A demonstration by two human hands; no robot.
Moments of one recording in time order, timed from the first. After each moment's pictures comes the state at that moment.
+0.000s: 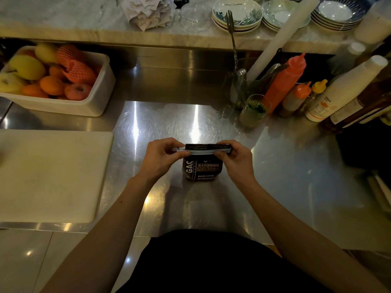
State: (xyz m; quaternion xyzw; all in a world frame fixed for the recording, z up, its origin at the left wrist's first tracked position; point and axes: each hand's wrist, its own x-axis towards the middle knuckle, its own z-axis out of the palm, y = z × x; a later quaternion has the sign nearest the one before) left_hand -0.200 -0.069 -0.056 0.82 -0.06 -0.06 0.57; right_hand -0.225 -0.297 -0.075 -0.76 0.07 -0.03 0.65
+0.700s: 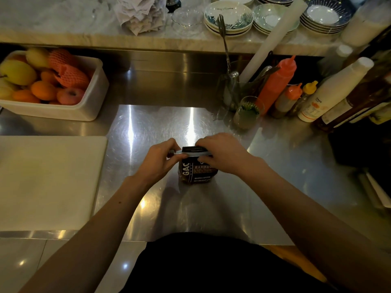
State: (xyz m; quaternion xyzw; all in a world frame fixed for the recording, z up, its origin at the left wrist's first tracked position) left_hand -0.193 -0.071 -0.058 0.88 -0.19 -0.01 0.43; right_hand -0.186 -0.293 -0.019 -0.95 -0.25 0.07 0.14
